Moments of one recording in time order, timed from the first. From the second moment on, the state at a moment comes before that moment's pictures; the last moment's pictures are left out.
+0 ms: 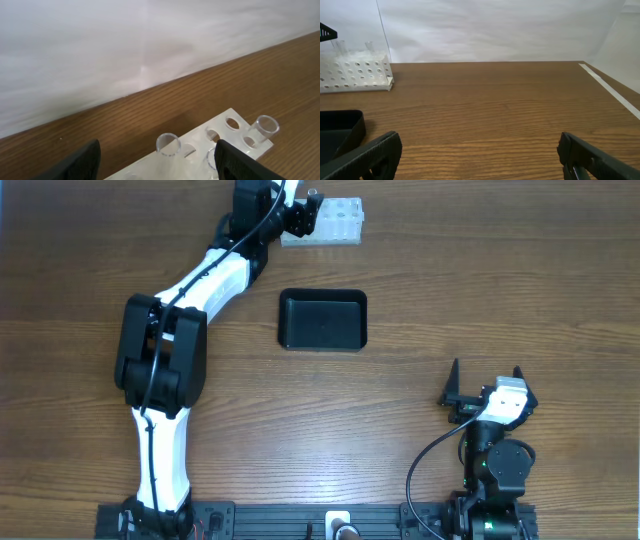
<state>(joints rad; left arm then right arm) -0.30 2.26 1.65 0.25 0.23 0.01 -0.04 0.02 0.01 -0.06 0.12 -0.04</state>
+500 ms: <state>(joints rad) -0.30 2.26 1.65 0.27 0.20 0.01 -0.04 0.02 0.01 -0.06 0.12 -0.04</state>
